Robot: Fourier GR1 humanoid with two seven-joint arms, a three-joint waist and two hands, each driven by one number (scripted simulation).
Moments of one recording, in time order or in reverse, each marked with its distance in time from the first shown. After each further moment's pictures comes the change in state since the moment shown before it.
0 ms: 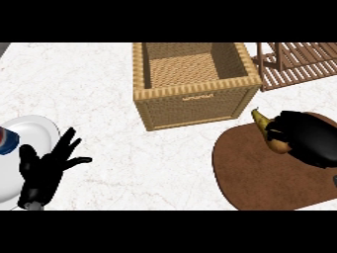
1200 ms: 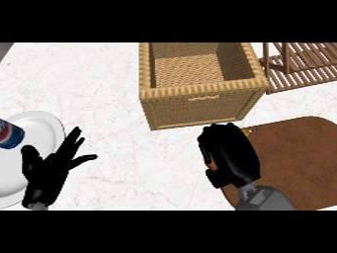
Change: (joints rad) left arm 0.003 -0.020 -0.014 -0.030 0.013 -0.016 0.010; right arm 0.037 0.539 0.215 -0.215 0.014 0.223 0.863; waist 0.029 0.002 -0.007
